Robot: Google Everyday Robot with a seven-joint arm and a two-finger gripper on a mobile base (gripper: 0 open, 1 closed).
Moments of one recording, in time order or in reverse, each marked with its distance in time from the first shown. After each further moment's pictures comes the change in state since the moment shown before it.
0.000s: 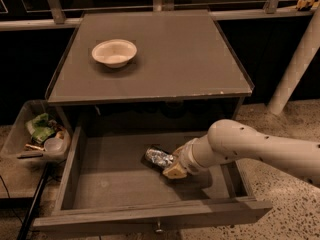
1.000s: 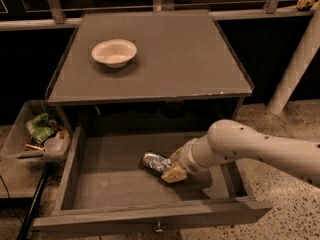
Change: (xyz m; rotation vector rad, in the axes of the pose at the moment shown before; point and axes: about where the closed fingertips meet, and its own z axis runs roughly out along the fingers) arm 0.000 0.000 0.000 0.000 0.000 0.000
